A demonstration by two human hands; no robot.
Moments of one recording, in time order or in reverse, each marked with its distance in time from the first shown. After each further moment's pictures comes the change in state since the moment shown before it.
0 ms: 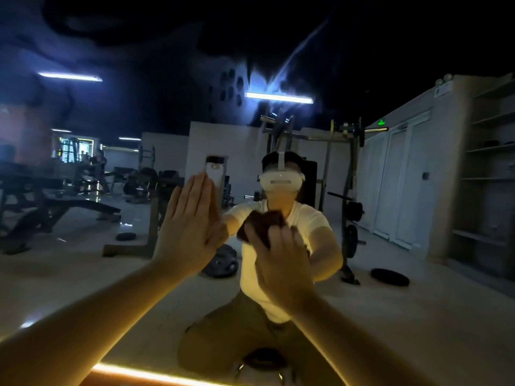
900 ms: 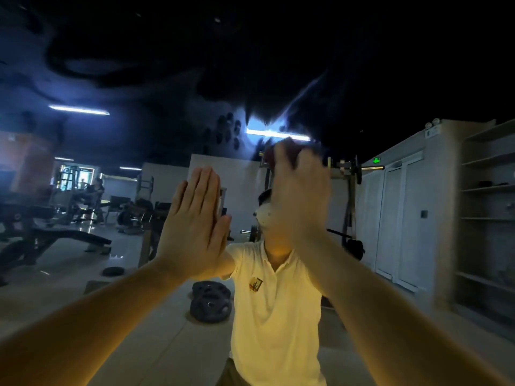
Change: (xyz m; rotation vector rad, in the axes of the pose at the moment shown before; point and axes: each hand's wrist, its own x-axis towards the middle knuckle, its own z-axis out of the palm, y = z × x) left_hand 0.094 -0.010 0.012 -0.013 0.183 0.011; right_hand 0.184 0.069 -0.048 -0.098 0.324 0.248
